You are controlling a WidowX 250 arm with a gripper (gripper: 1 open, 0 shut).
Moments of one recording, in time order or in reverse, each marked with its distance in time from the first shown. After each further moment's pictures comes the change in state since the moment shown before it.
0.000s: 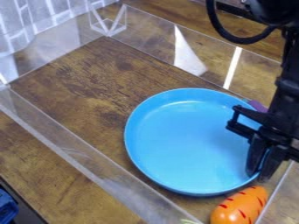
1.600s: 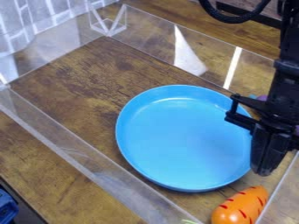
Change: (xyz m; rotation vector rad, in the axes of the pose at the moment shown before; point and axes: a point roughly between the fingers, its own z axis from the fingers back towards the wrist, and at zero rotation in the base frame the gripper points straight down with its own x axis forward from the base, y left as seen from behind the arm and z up) arm -0.030 -0.002 0.024 -0.040 0.022 -0.069
